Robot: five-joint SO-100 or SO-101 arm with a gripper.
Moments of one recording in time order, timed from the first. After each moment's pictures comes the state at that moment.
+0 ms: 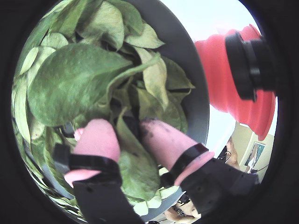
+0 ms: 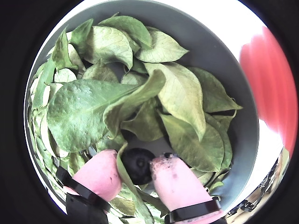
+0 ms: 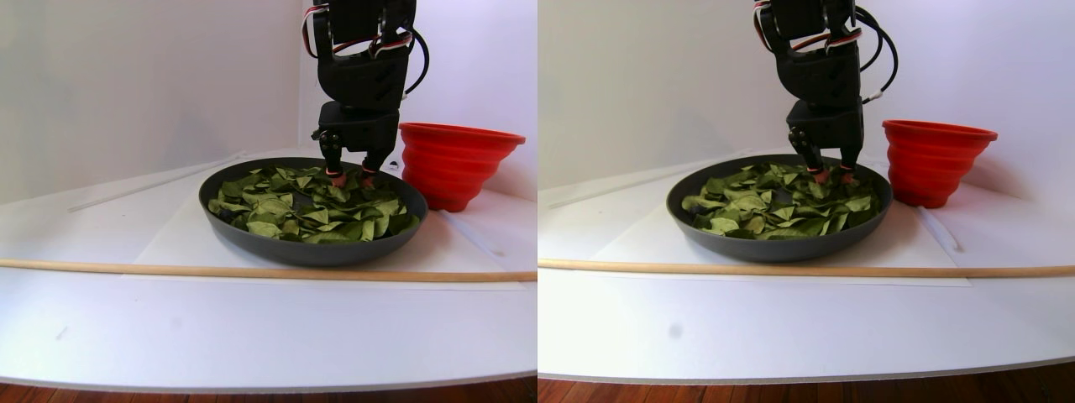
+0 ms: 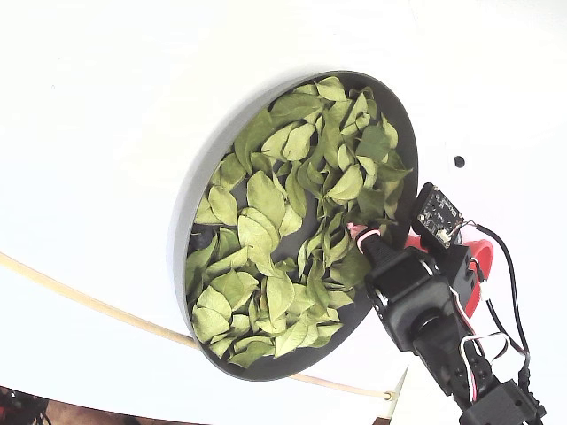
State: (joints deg) arm 21.6 74.4 106.4 -7.7 -90.3
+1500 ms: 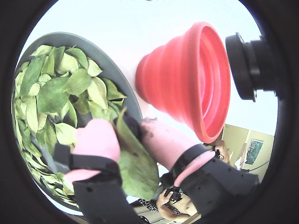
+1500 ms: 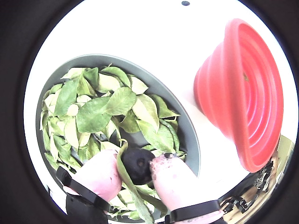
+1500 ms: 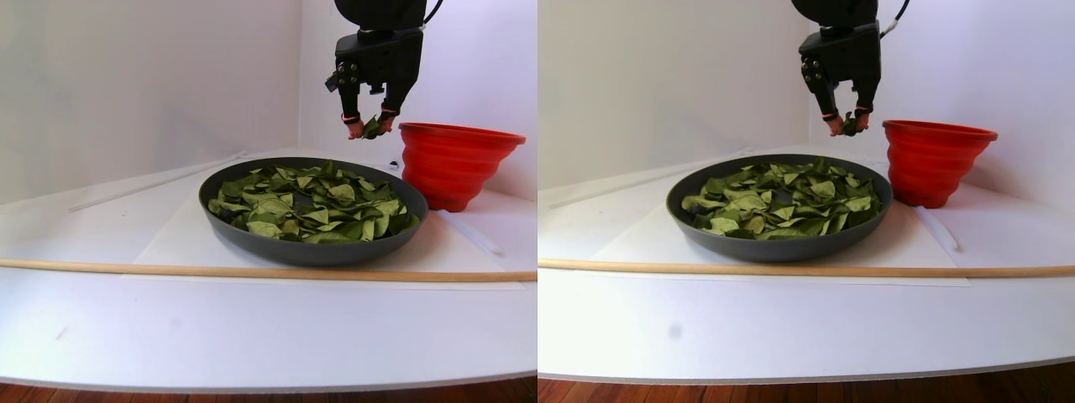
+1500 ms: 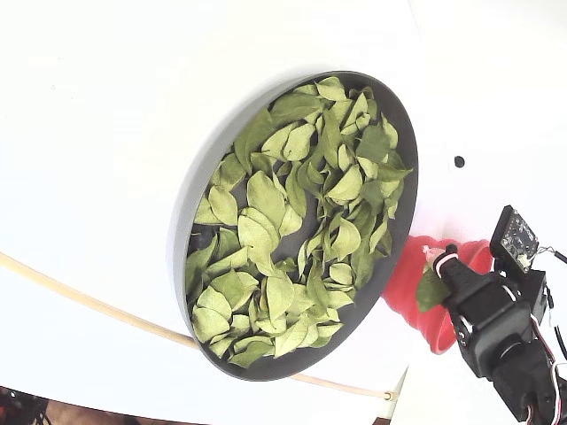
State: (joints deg) arm 25.5 94.4 108.7 8.1 -92.6
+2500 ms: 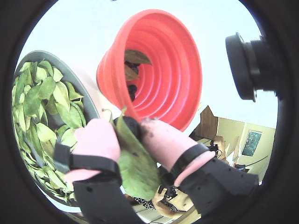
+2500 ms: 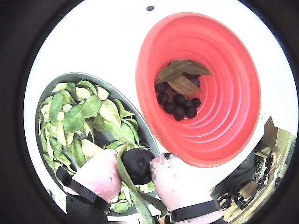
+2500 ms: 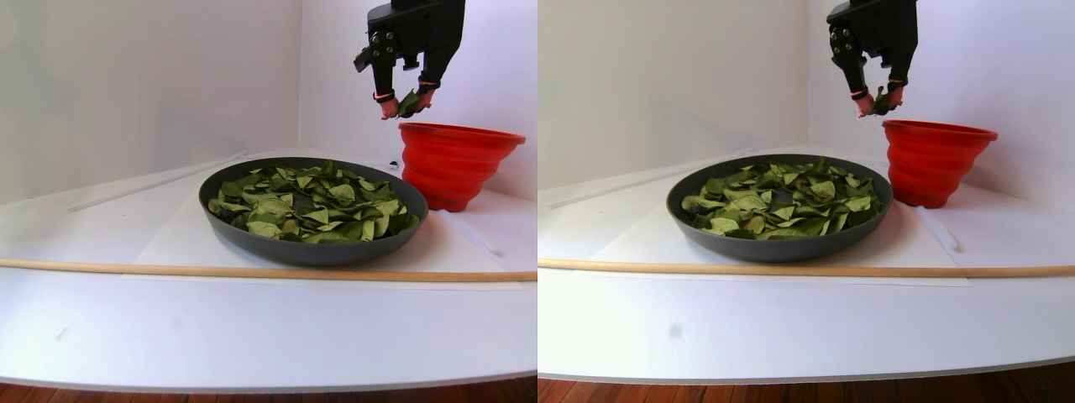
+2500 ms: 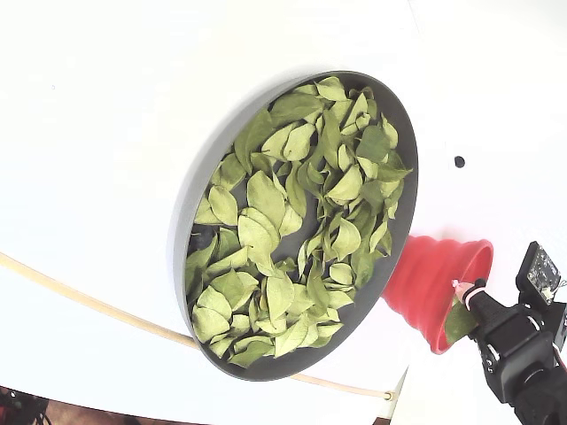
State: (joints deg) arm 32.2 99.1 107.6 13.0 -95.1
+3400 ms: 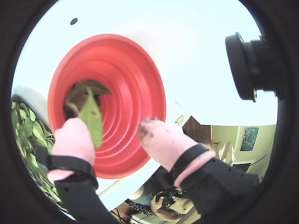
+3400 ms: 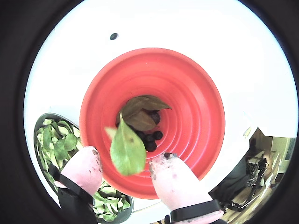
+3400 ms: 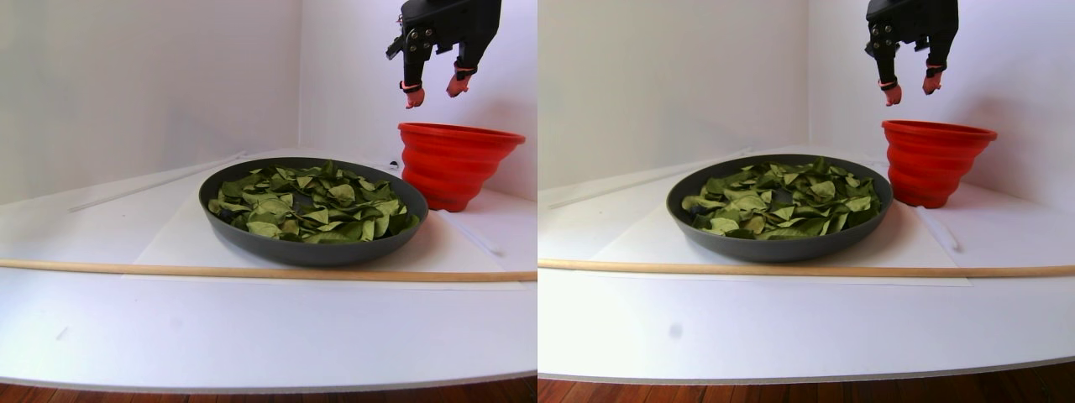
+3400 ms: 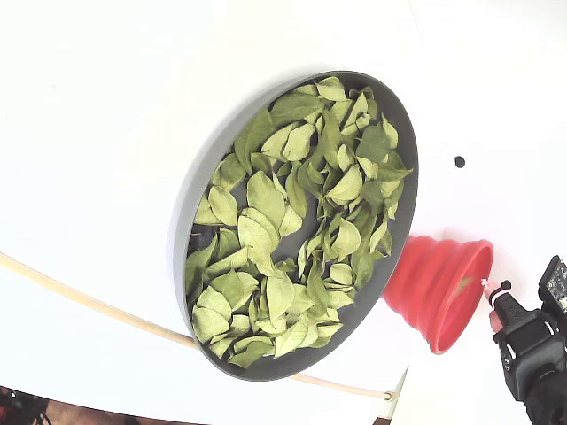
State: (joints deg) arm 37.8 93.0 99.2 9.0 -97.1
